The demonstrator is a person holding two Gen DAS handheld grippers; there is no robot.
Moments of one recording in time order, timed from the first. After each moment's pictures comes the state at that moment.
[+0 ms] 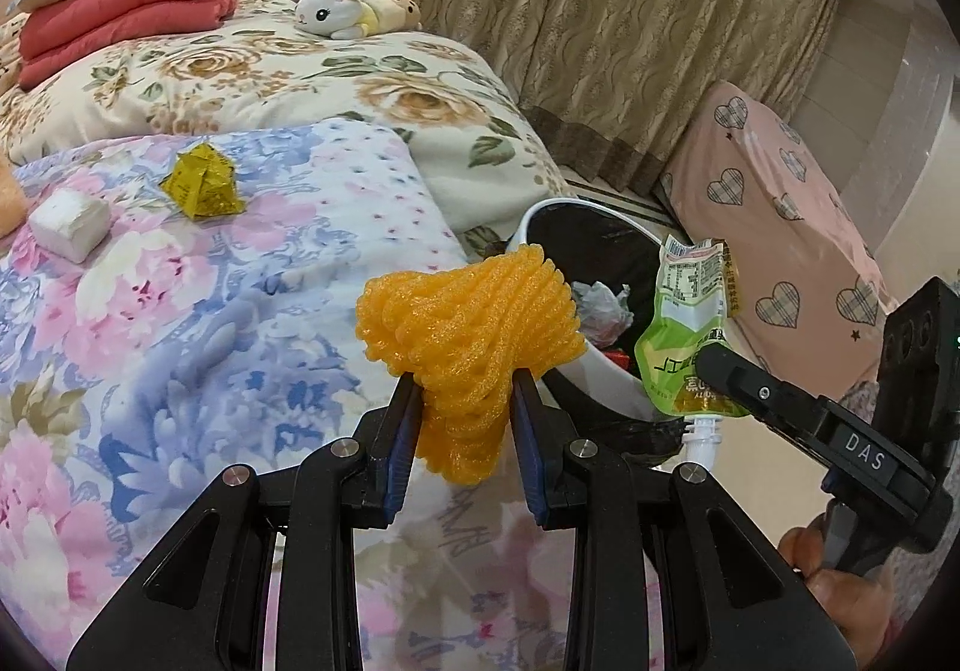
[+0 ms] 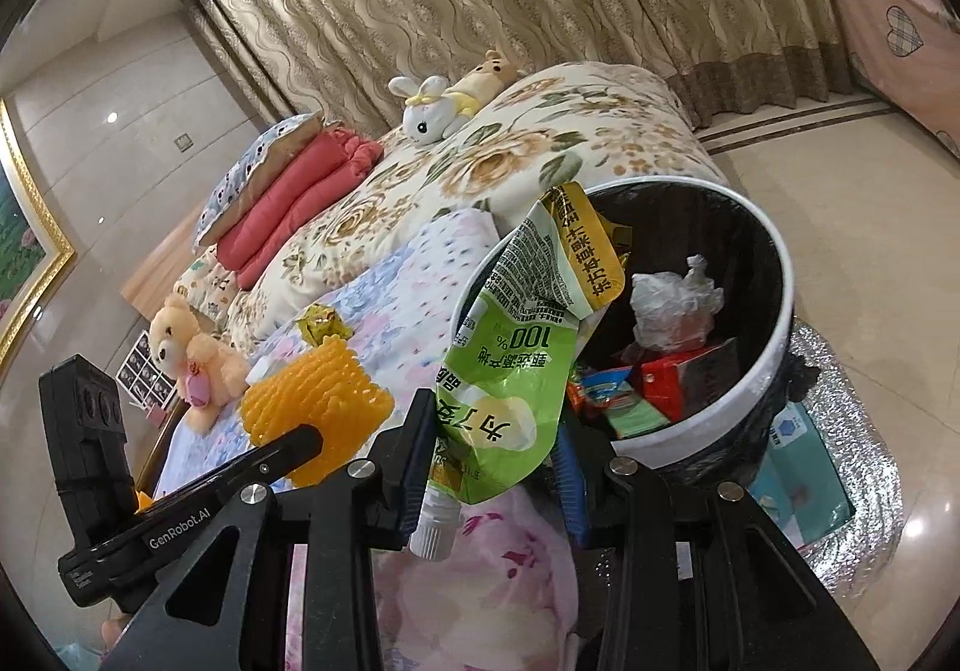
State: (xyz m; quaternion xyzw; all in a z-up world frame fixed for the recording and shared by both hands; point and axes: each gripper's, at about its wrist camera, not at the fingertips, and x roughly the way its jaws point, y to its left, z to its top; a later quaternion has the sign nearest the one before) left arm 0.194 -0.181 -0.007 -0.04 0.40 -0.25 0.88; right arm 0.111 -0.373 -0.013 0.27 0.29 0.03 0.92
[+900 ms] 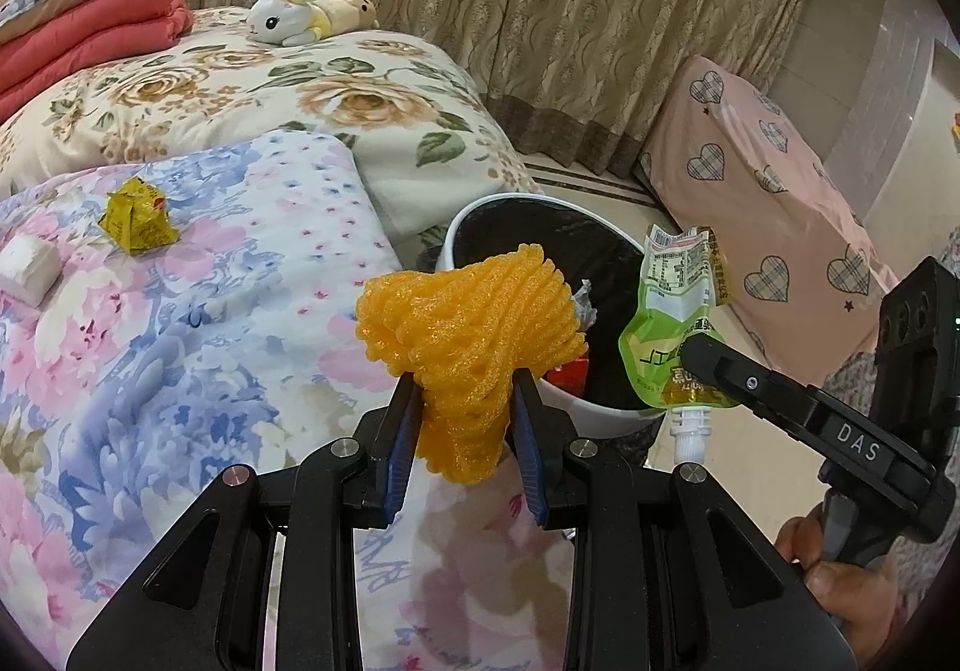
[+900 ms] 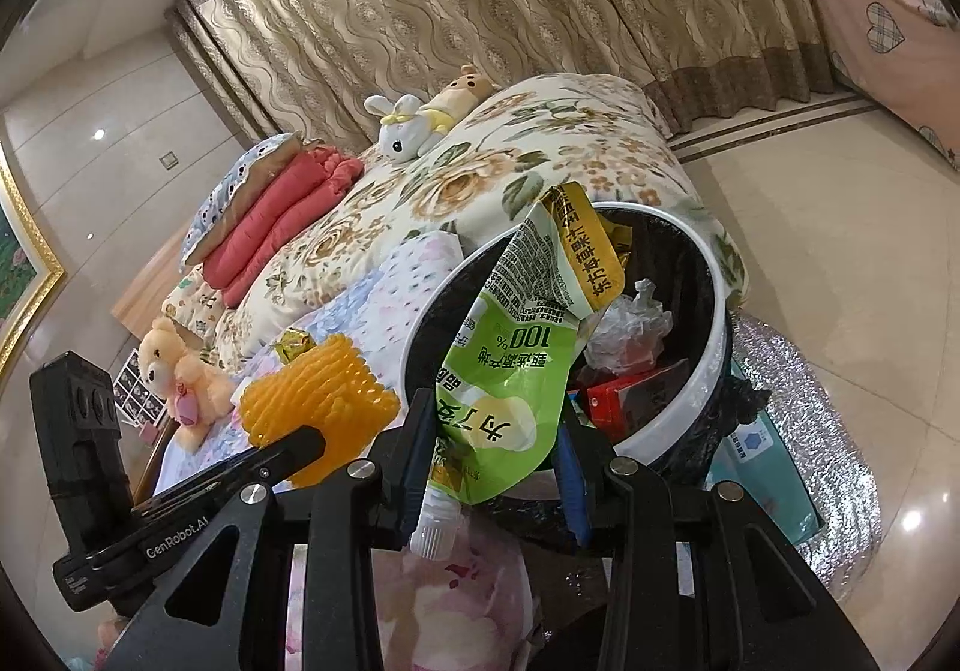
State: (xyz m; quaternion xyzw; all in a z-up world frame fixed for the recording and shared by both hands) left arm 0.194 -0.225 0.000 -0.01 0.40 -0.28 0.87; right arm 0.109 -0.405 -0.010 0.27 0.29 0.01 0.92
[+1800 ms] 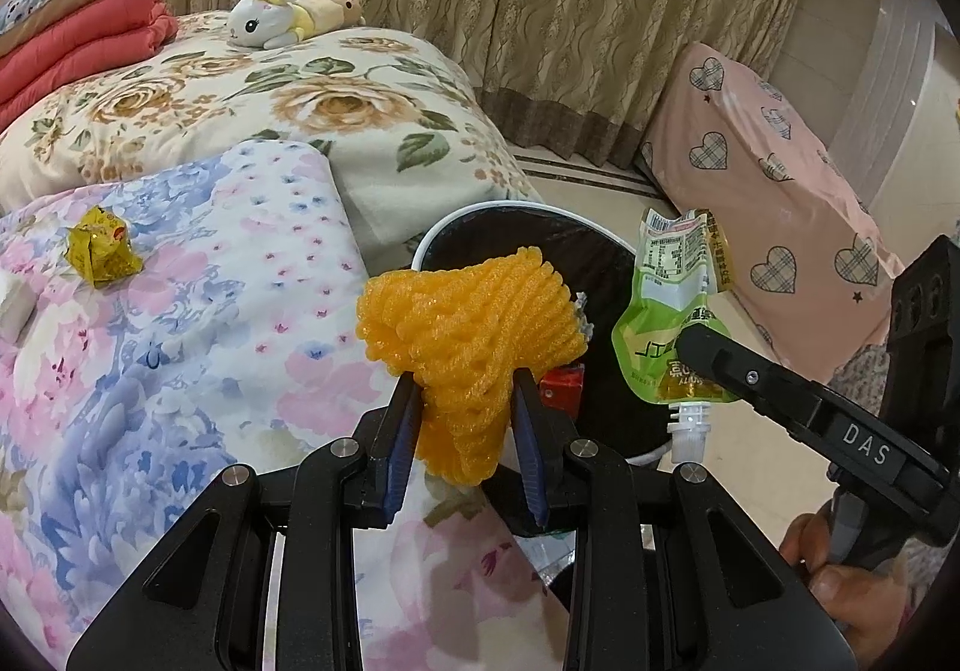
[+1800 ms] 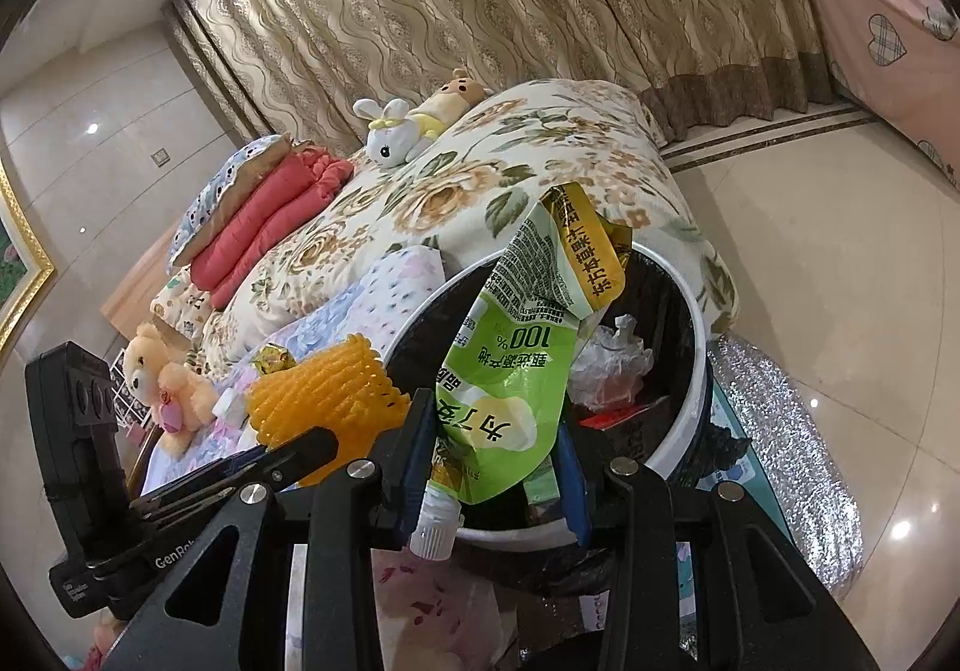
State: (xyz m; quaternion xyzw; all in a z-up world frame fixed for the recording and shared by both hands) left arm 0.211 -0.258 0.000 0.00 0.40 -0.28 0.87; right arm 0.126 -0.420 -0.009 0.26 0.29 0.01 0.92
